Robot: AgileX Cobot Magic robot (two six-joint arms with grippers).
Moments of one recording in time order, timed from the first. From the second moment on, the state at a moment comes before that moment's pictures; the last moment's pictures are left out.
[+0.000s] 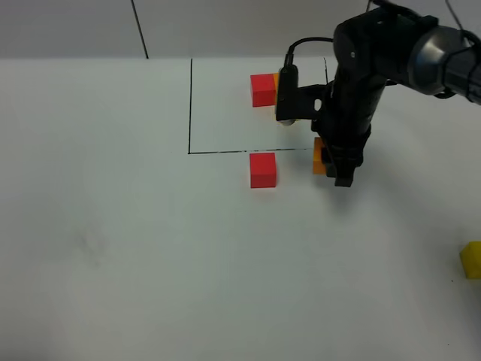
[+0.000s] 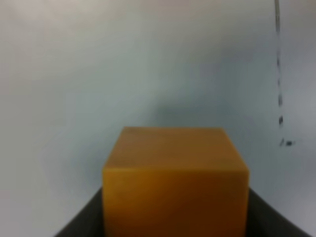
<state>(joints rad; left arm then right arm) -0.10 -0.01 -0.50 -0.08 1.06 0.04 0.39 2.12 -1.62 -0.07 1.03 -0.97</state>
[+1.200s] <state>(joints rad) -0.10 -0.01 -0.50 -0.08 1.06 0.04 0.42 2.30 -1.72 -0.02 0.95 -1.04</state>
